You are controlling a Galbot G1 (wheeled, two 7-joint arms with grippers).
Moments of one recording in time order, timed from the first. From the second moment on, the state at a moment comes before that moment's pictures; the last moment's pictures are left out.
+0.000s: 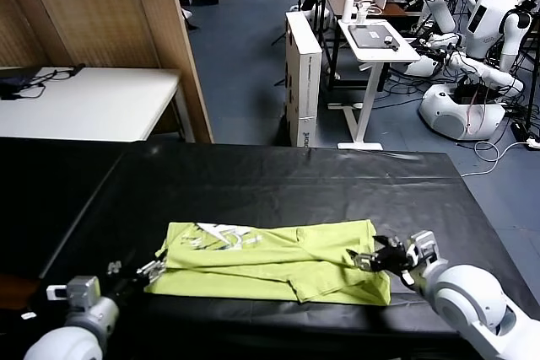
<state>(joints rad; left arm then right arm) 1.60 -1.16 -0.73 -2.18 -0.56 0.59 -0.12 -1.23 0.74 0.38 2.07 0.86 -0.69 0.14</state>
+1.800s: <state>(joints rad) 1.30 -1.21 -0.57 -1.89 -0.56 0.56 -0.10 -1.13 0.98 0.34 1.83 0.77 -0.61 0.15</state>
